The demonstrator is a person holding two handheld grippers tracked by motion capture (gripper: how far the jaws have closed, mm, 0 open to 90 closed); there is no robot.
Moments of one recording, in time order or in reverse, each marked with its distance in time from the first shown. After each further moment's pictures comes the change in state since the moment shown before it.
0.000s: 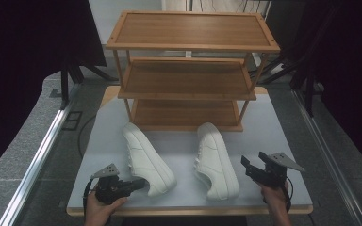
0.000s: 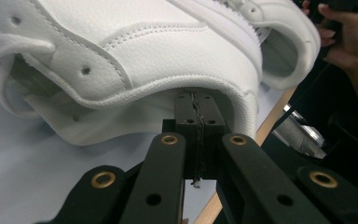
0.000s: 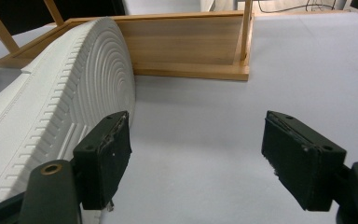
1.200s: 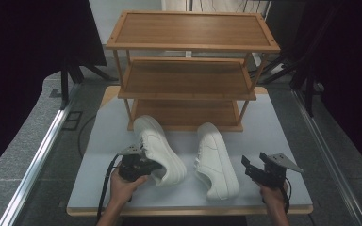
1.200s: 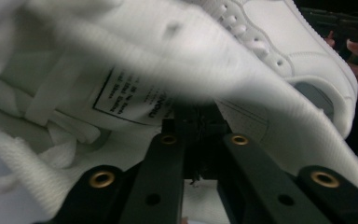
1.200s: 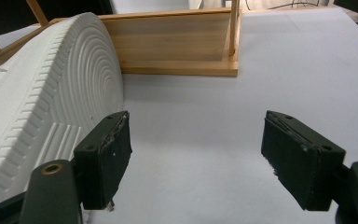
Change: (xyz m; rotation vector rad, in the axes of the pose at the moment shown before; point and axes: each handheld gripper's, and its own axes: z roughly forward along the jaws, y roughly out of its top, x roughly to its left) left arm -0.001 0.059 0.059 -0.007 0.016 0.021; right arm 0.000 -0.005 0.003 0.000 -0.048 0.020
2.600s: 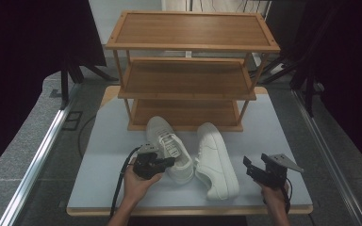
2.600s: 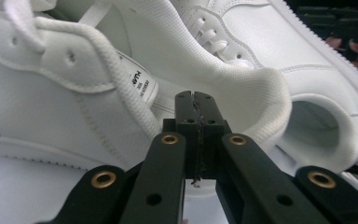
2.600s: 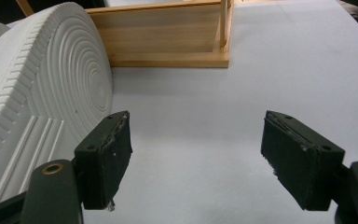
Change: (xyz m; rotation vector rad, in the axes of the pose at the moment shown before) left arm -0.029 0.015 0.022 0.024 0.053 0.079; right arm -0.005 -0.003 0.002 0.024 -0.021 0.017
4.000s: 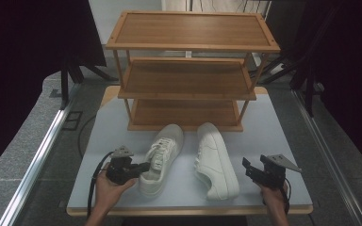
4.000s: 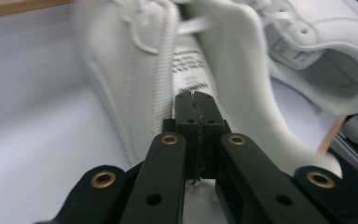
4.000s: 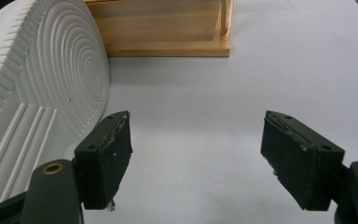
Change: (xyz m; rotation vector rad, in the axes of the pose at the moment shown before) left arm 0.033 -0.022 -0.063 0.074 0.109 -0.028; right arm -0.001 -0.004 0.004 0.030 -0.002 -0.001
